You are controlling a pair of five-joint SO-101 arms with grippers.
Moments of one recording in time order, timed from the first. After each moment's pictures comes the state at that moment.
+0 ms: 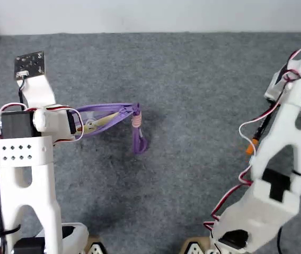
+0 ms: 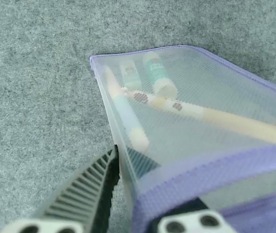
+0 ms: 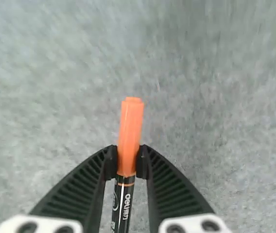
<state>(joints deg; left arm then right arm) -6.9 -23.7 8.0 98.3 15.2 20.9 14.8 -42.5 100.4 -4.7</state>
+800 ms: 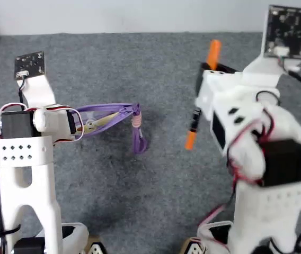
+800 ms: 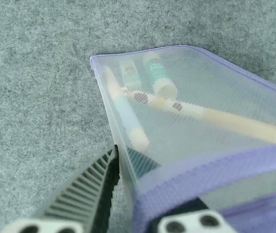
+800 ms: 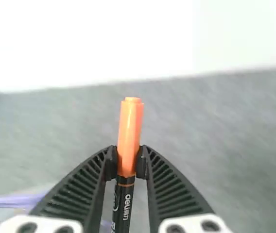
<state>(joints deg) -6.9 -23.7 8.0 98.3 15.2 -13.8 -30.7 -19.9 82.1 -15.5</state>
